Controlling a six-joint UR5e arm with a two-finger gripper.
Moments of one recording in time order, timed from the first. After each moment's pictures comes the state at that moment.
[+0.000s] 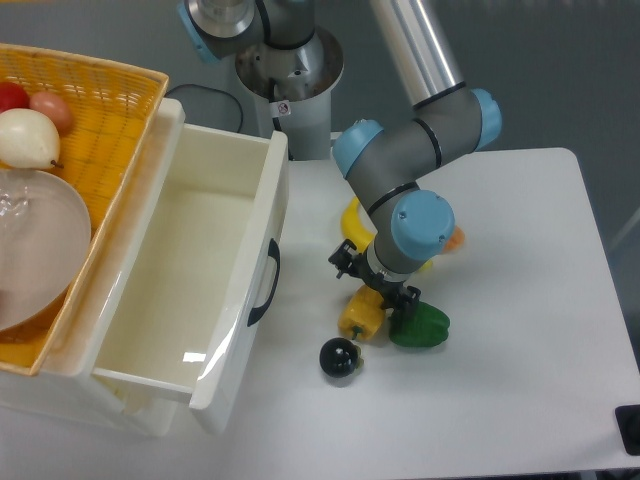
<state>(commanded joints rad) 2.56 -2.07 -1.65 -1.15 1.45 1.13</state>
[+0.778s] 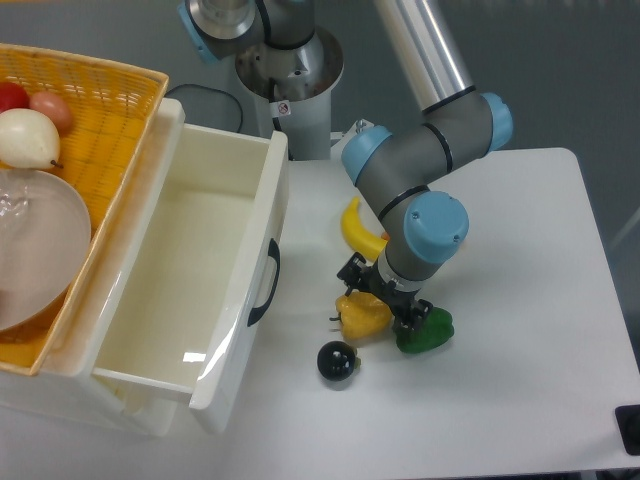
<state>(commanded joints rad) 2.56 -2.06 -1.62 -1.15 1.41 1.17</state>
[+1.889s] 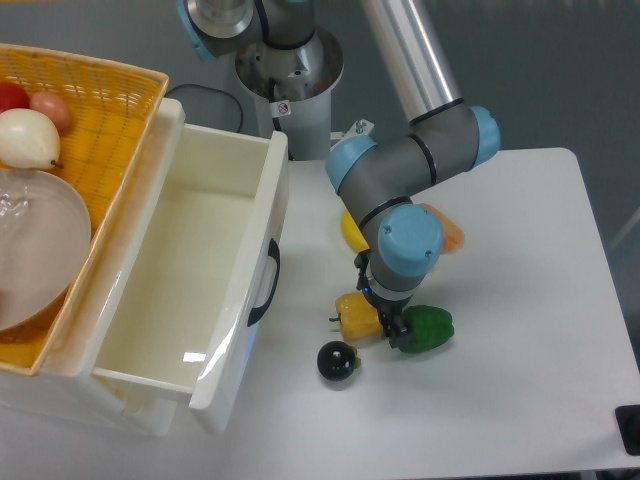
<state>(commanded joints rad) 2.52 -2.08 -1.60 -1.15 1.52 1.68</state>
